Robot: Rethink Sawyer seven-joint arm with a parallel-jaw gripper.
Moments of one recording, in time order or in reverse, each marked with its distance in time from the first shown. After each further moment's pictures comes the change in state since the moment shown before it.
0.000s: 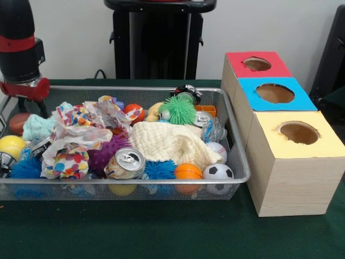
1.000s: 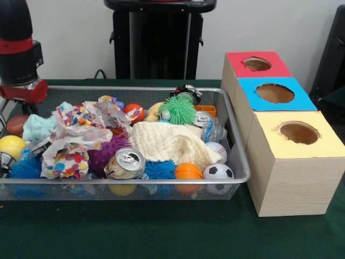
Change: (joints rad) arm -0.008 0.005 0.027 -0.015 0.000 0.001 0.000
